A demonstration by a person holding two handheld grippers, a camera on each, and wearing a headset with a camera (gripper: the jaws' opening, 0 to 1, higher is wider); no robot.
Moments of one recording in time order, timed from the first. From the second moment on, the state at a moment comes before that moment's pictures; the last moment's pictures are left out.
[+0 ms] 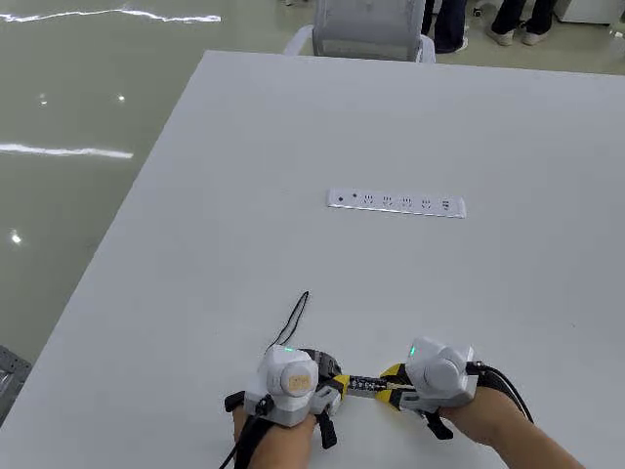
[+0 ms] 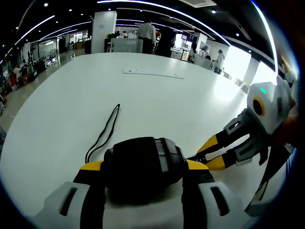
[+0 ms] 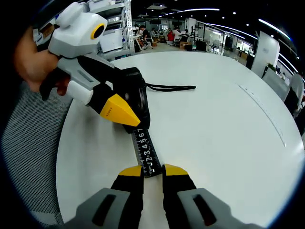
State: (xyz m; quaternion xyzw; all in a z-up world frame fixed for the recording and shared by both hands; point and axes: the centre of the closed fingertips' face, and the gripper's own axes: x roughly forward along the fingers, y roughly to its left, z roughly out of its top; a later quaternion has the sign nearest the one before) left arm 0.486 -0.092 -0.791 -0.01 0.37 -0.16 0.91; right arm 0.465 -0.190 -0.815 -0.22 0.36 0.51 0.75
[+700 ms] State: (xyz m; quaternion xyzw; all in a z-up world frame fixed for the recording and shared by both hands) left arm 0.487 -0.092 -0.791 -0.01 0.37 -0.16 0.91; right arm 0.468 -0.177 -0.815 -0.22 0.36 0.52 0.75
